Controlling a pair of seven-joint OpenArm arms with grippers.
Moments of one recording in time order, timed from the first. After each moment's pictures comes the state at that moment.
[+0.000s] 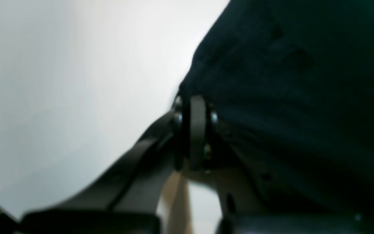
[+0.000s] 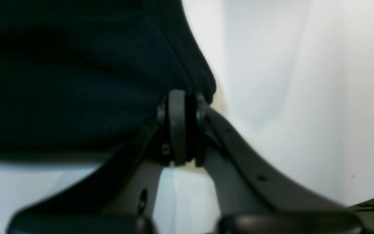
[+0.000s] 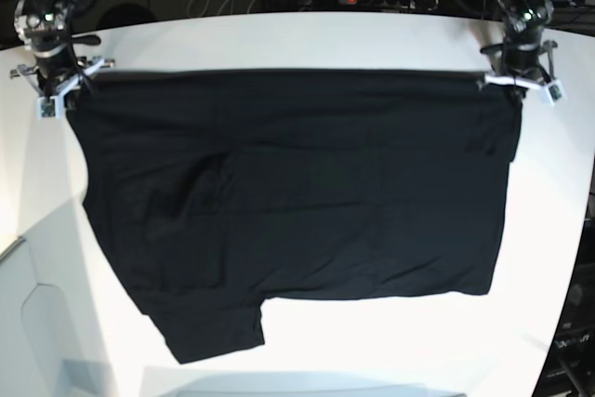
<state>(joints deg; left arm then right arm) 23.6 -4.2 -41.7 98.2 -21.2 -12.3 32.5 -28.0 9.1 32.1 103.9 6.1 24.9 -33.0</state>
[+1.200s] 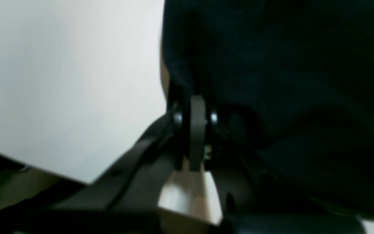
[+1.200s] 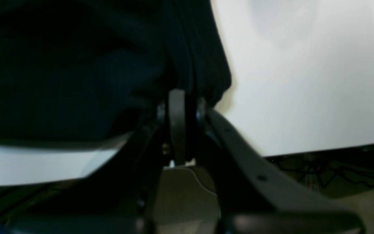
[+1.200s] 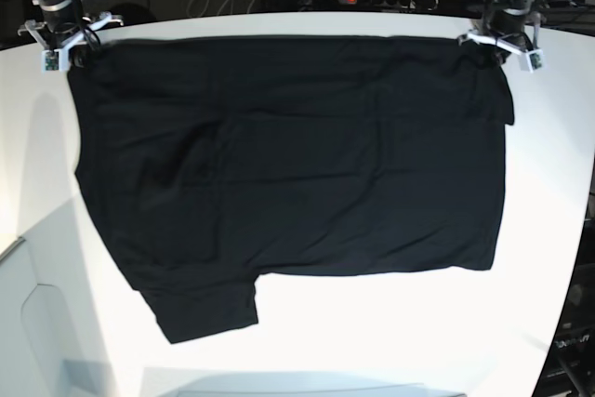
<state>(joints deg) 32.3 -3.2 -42.1 98.1 -20.6 -21.7 32.0 -35.3 1.2 40.1 103.9 5.2 34.0 -26.3</state>
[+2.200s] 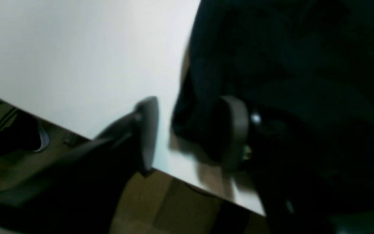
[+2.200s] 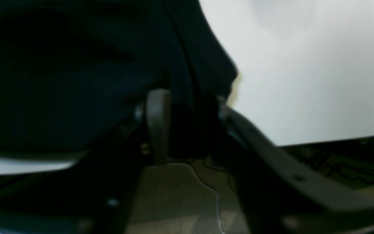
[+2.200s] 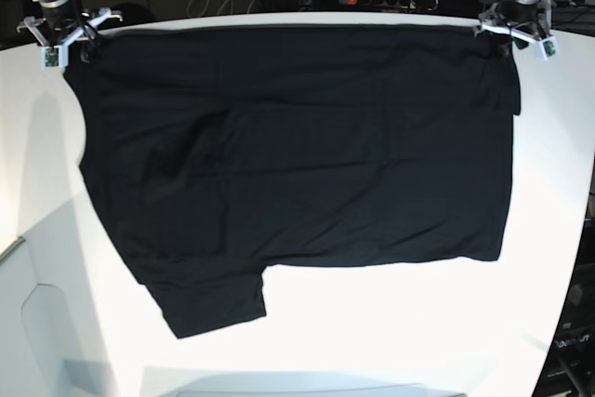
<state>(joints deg) 32.4 -3.2 -47.0 95.9 -20.5 -22.1 32.0 -36.4 1.5 40.1 104.0 5.0 34.0 -26.0</state>
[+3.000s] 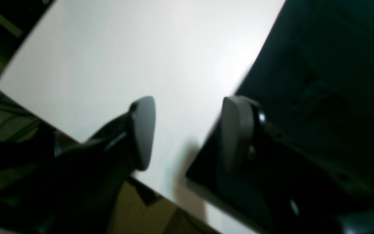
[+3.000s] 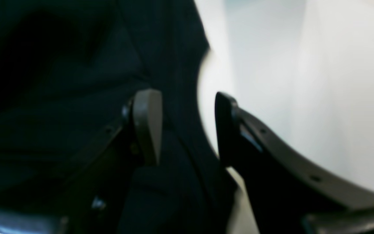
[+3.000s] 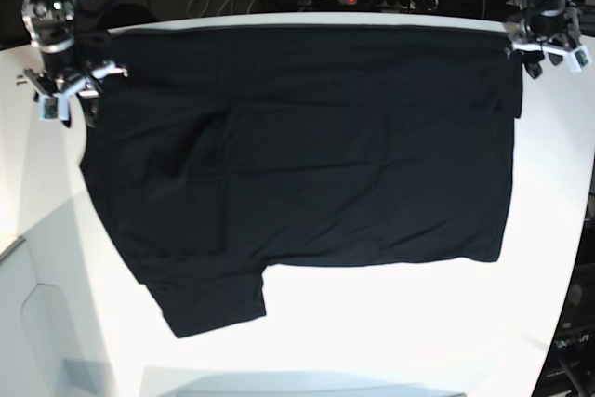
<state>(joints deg) 25.5 -3.1 -55.7 98.6 -20.4 -22.0 33.0 -24.6 -0.5 37.4 110.2 5.0 34.4 -27.8</state>
